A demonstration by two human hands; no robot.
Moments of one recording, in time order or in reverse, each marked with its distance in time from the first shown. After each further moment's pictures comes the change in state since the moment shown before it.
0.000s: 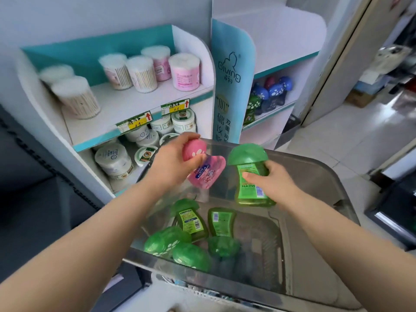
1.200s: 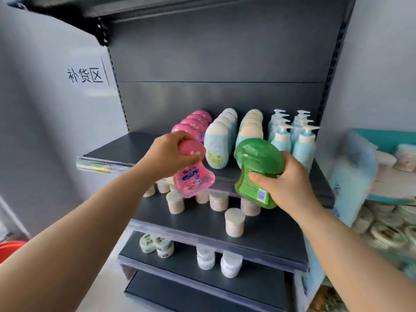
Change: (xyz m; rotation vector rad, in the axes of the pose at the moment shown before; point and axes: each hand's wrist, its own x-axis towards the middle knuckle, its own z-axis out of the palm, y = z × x) left_hand -0.451 -0.116 -0.475 0.436 0.687 -0.482; right_hand -0.349 -0.238 0.420 0.055 -0.497 -0.941
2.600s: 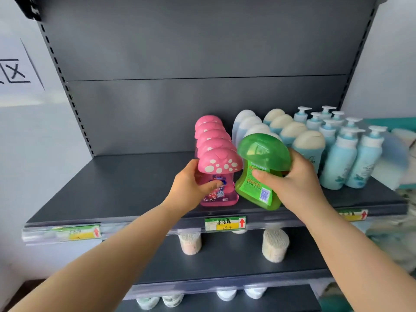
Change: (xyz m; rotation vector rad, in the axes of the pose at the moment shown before) left_hand 0.144 -0.208 0.063 -0.546 -0.244 0.116; right_hand 0.094 -0.034 0.198 -0.081 0.269 0.142
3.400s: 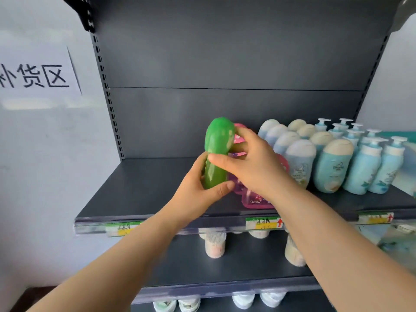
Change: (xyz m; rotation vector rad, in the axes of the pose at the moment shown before) left_hand -0.058 0.010 -0.102 -0.404 -0.152 0.191; right_hand -0.022 -0.117 0.128 -0.039 -0.203 -0.129
